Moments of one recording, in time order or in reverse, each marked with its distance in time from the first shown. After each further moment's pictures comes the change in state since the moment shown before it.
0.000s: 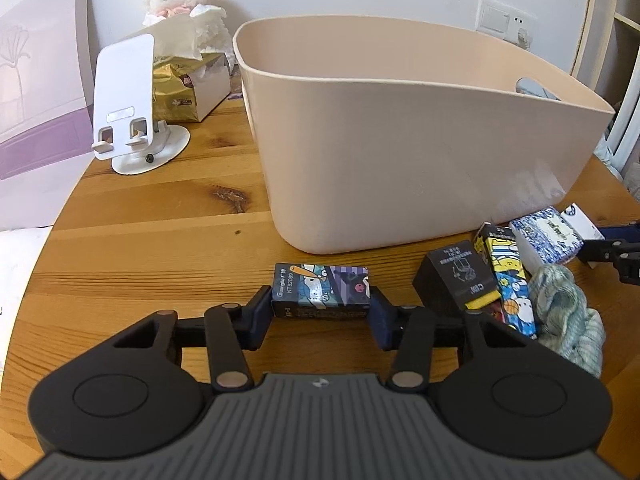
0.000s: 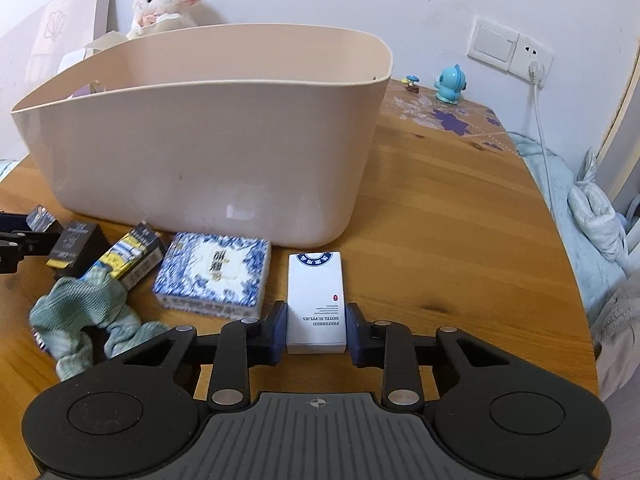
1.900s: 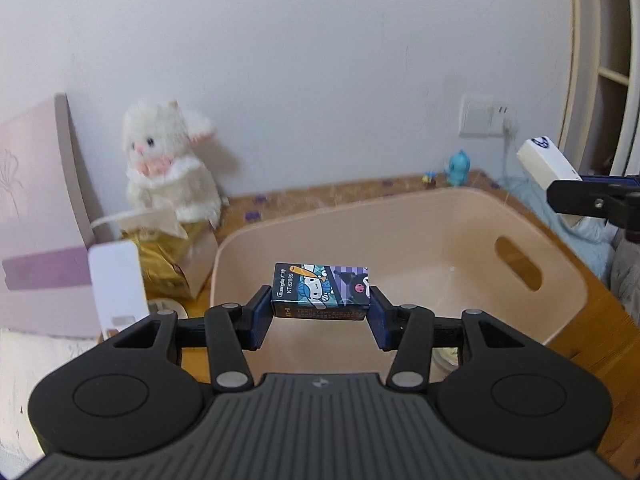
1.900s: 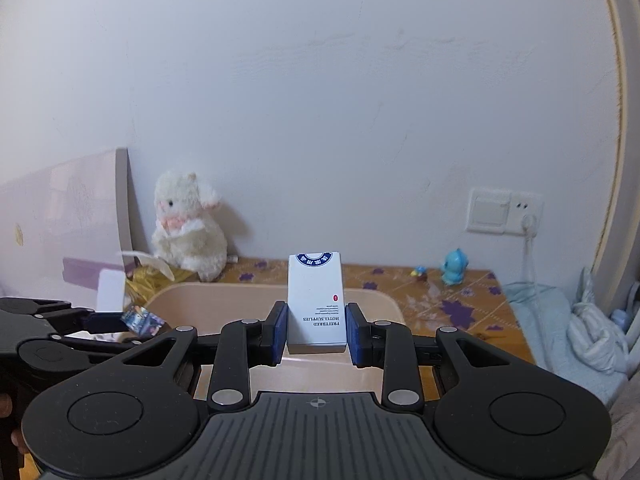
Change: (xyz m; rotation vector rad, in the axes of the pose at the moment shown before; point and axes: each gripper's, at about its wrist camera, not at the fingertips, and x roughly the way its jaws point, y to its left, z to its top) left arm -0.030 -0.027 0.134 0.064 -0.185 0.012; right arm -0.088 0.021 0.125 0.101 -0.404 0.050
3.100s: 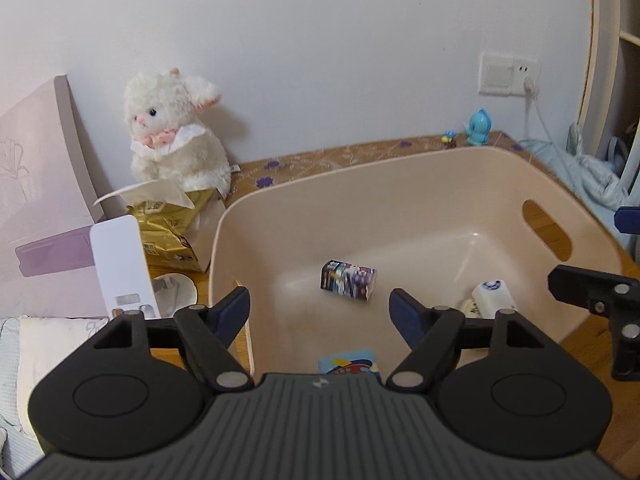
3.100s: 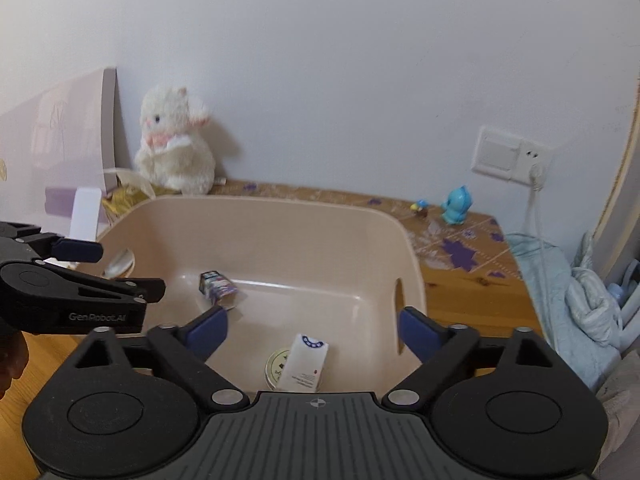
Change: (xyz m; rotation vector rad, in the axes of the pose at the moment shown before) left arm 0.009 -0.007 -0.004 0.034 0.089 0.061; right arm 0.022 0.007 -0.024 -0.060 0.183 -0.040
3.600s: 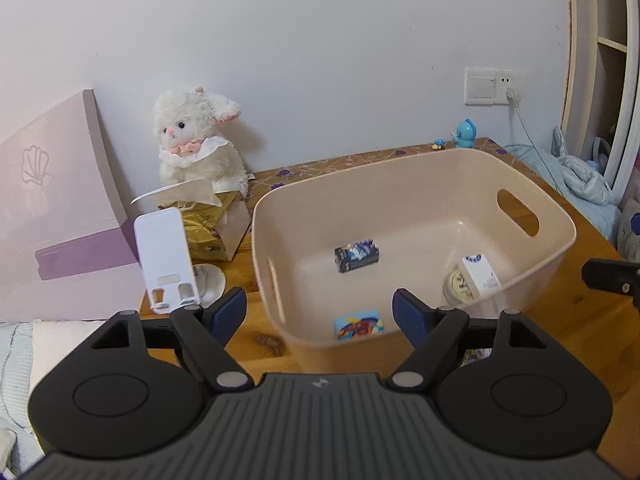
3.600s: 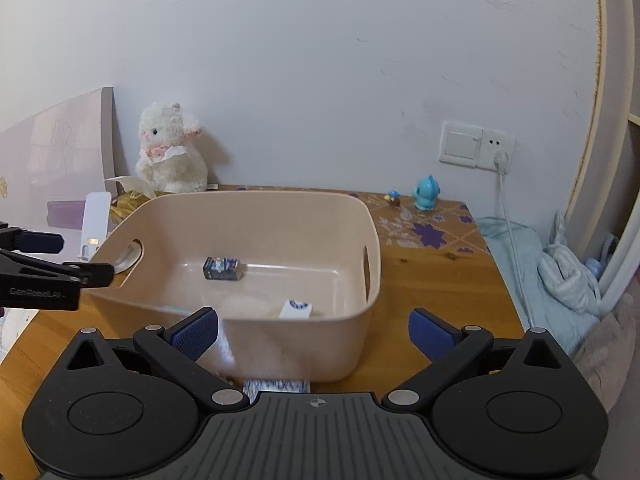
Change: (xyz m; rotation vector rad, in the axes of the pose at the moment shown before) left arm -0.064 0.017 -0.031 0.022 -0.044 0.003; right arm -0.058 -0.018 -0.037 0.060 -0.021 -0.019
